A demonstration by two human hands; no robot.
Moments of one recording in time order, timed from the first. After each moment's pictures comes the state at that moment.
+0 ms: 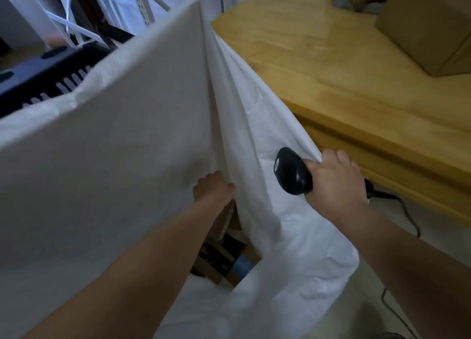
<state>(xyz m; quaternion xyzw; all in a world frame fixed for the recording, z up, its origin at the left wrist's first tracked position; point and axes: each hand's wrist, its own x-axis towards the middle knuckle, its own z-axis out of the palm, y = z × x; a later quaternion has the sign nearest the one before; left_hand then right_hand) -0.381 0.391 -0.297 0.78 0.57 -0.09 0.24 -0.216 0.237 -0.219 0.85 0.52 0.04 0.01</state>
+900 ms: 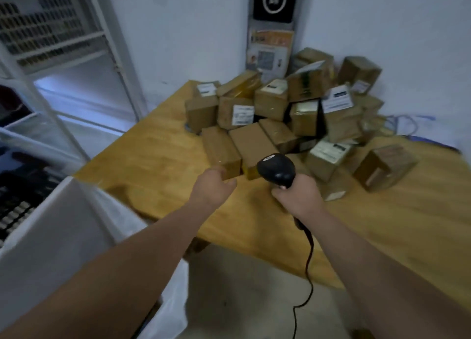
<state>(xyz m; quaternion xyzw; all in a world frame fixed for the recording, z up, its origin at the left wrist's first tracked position) -0.123 0.194 0.050 0.86 0.38 0.08 0.33 -0.010 0.032 0.066 0.89 0.25 -0.16 -0.34</state>
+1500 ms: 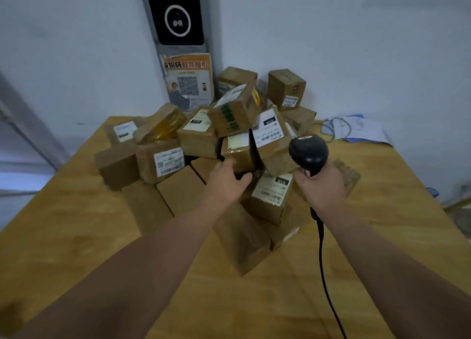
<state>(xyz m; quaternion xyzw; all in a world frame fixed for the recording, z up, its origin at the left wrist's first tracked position) 0.126 0.175 0.073 0.90 0.23 0.09 0.36 0.180 -0.018 0.100 0.87 0.07 0.02 -0.49</state>
